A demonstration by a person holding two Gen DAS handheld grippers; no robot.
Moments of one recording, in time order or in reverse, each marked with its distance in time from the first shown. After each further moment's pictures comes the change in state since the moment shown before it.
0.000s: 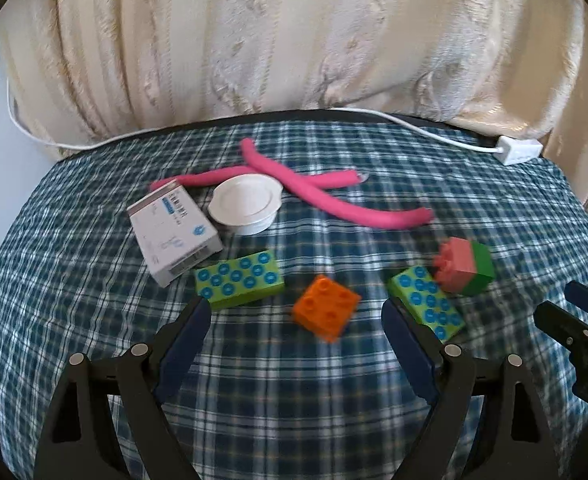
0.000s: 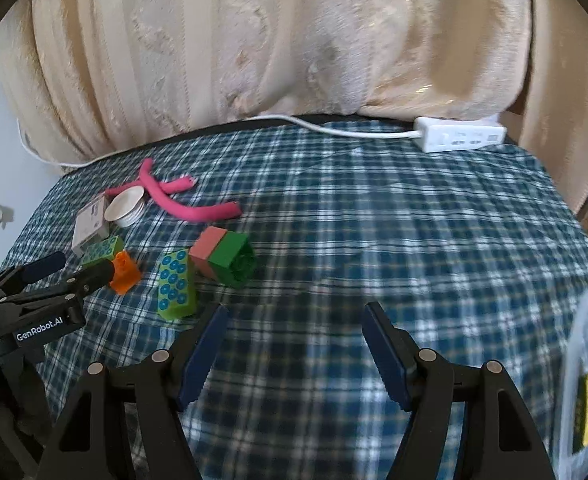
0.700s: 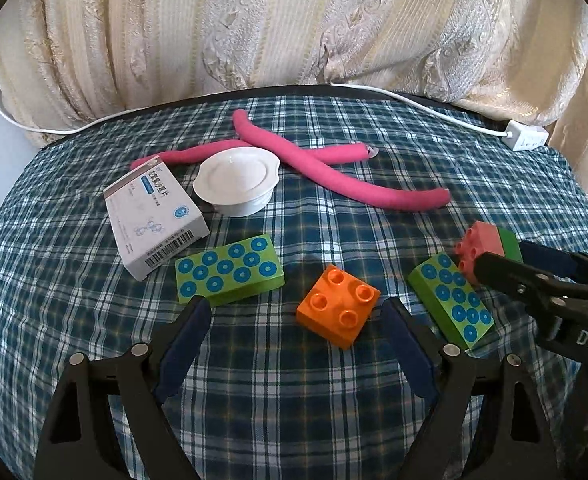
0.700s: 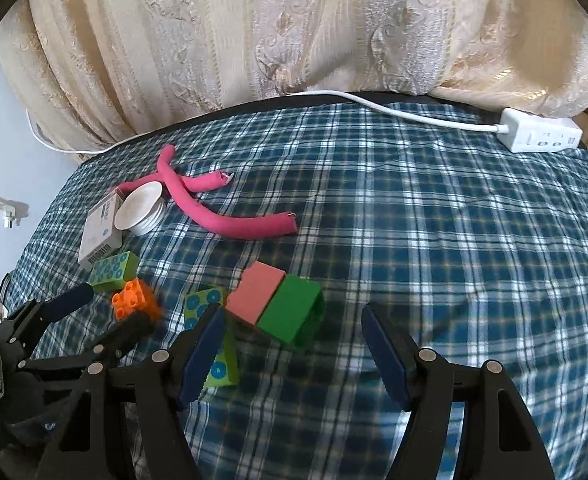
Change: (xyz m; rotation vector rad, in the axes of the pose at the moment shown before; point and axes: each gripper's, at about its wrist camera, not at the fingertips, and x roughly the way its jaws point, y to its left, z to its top) left arm 0.032 0.004 -0.004 0.004 0.050 -0.030; right arm 0.063 0.030 0.034 -0.026 0.076 0.120
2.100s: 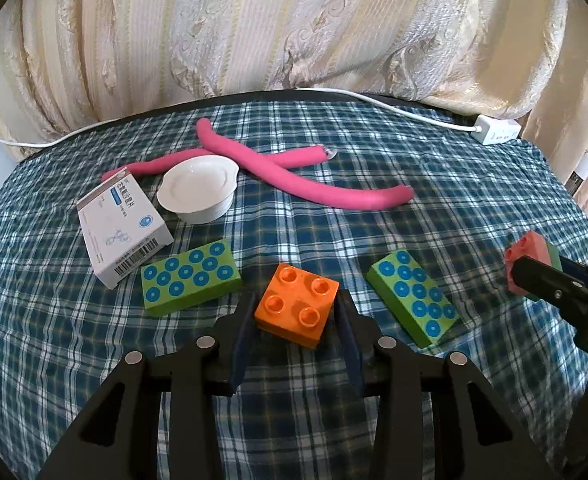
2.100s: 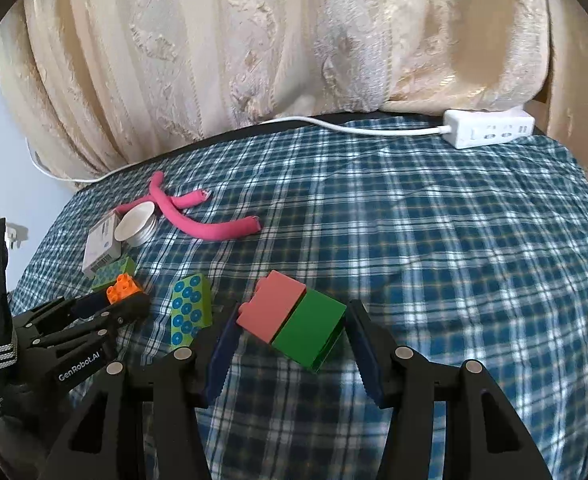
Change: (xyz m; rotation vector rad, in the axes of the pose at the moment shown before) left arm -0.005 -0.016 -0.004 0.047 -0.023 -0.085; right arm -0.053 -0.029 -0.031 0.081 -0.121 -0.044
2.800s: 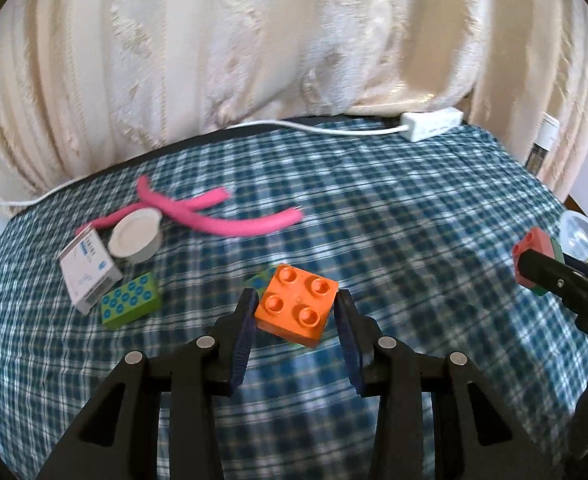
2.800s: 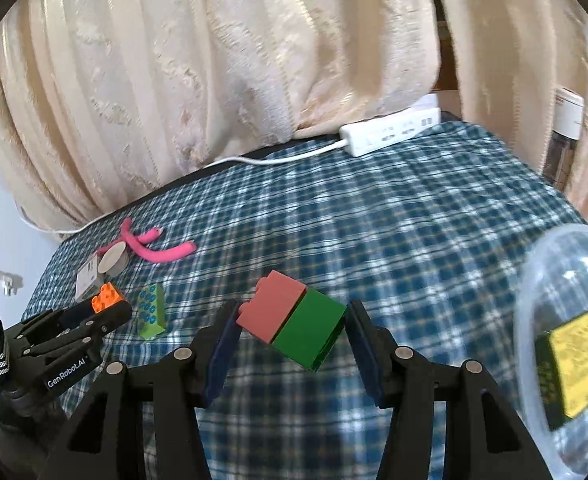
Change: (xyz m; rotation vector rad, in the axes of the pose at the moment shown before) left arm -0.044 -0.087 0.002 0.153 -0.069 -0.033; right arm -0.075 -0.077 -0.031 0.156 -0.125 -0.074
